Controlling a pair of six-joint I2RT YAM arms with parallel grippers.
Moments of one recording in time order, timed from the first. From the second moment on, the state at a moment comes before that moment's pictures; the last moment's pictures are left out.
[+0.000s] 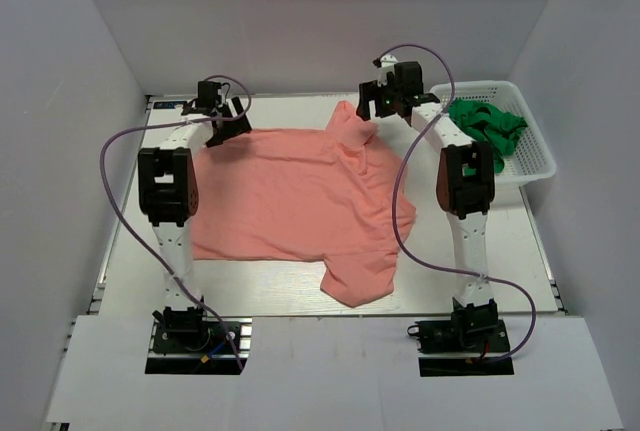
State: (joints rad) left arm -0.04 2.26 1.80 -0.38 0.02 -0.37; right arm 0.25 2.40 2.10 -0.28 -0.32 -0.05
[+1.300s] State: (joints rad) left arm -0.05 1.91 1.25 -0.33 -0.01 -0.52; right arm 0.19 2.22 1.67 -0.30 -0.17 0.35
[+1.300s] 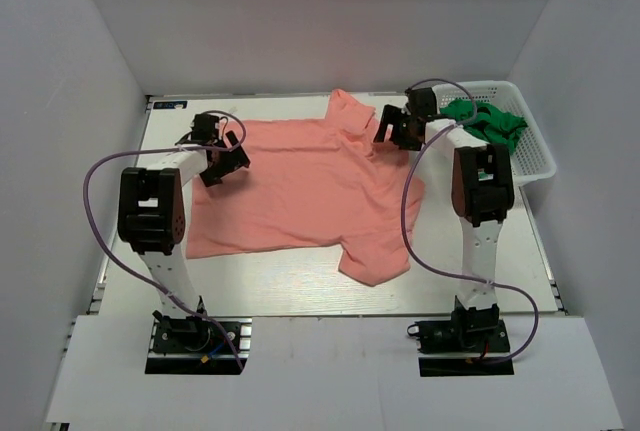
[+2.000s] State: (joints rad) left arm -0.05 1.88 1.40 -0.36 0.01 -0.49; right arm 0.22 2.11 1.81 -0.44 -0.25 0.11
